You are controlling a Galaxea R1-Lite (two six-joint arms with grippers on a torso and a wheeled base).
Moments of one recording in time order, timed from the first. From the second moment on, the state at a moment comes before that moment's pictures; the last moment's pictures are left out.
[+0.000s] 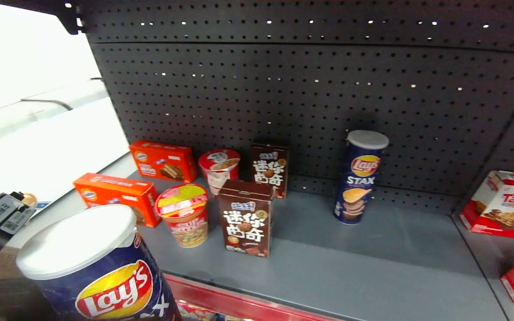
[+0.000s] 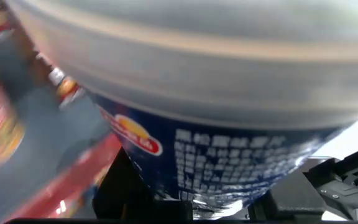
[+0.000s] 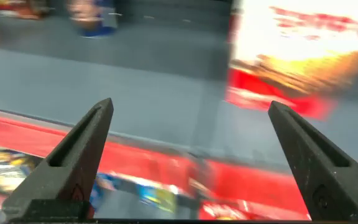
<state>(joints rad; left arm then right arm) -0.31 1.07 -0.48 -0.23 -0.84 0.09 0.00 0.00 0.00 0.00 -0.01 0.00</state>
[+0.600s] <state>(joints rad) -0.31 1.07 -0.47 -0.23 -0.84 0.09 0.00 0.00 0.00 0.00 -0.01 0.00</state>
